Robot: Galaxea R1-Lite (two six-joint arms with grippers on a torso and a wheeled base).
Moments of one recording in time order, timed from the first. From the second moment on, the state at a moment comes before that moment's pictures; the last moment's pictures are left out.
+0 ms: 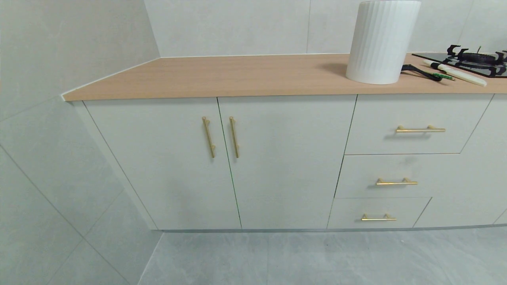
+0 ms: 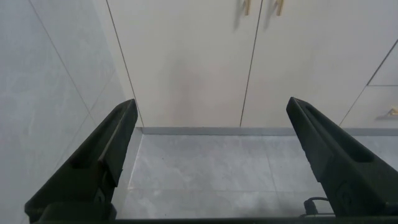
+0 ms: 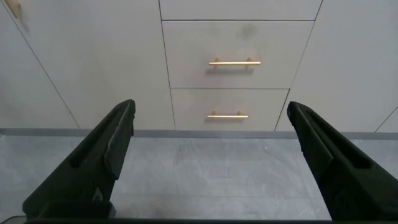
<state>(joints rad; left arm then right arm) 0.00 0.00 0.00 0.00 0.01 0.00 0.00 0.00 0.00 0.00 0.01 -0.01</state>
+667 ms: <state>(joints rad) 0.00 0.00 0.00 0.00 0.01 -0.01 0.00 0.00 0.00 0.00 0.01 -0.01</state>
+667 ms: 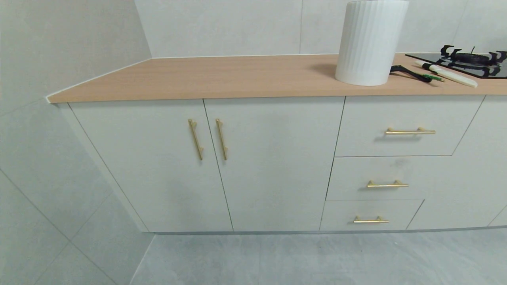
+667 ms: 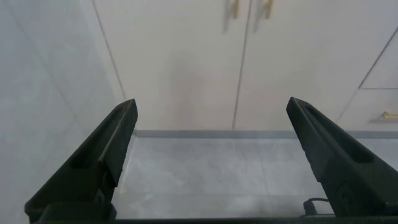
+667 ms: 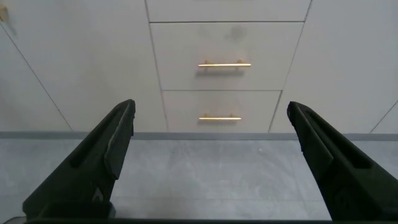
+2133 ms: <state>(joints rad) 0.00 0.00 0.00 0.00 0.01 -0.01 0.00 0.00 0.00 0.00 0.01 0.00</state>
